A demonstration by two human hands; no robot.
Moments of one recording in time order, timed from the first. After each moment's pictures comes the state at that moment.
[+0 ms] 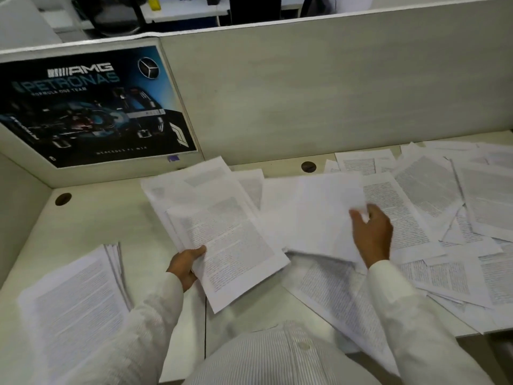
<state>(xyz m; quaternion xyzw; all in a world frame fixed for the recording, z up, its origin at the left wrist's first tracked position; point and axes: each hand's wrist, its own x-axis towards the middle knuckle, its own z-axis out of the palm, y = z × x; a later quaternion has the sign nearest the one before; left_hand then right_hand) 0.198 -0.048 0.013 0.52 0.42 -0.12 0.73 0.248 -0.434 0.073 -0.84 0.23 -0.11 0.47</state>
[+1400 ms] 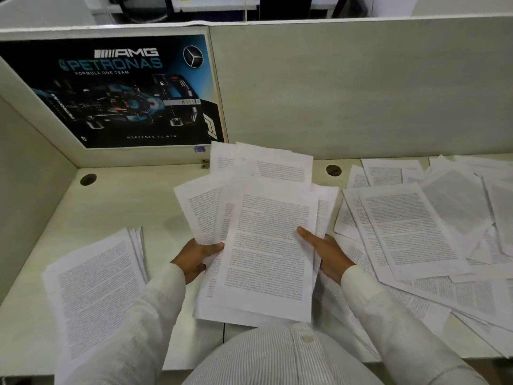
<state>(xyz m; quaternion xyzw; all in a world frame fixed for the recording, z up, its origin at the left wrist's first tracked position) 0.181 -0.010 0.037 0.59 0.23 -0.19 0.74 0.240 -0.322 0.027 -0.62 0.16 0.26 0.73</state>
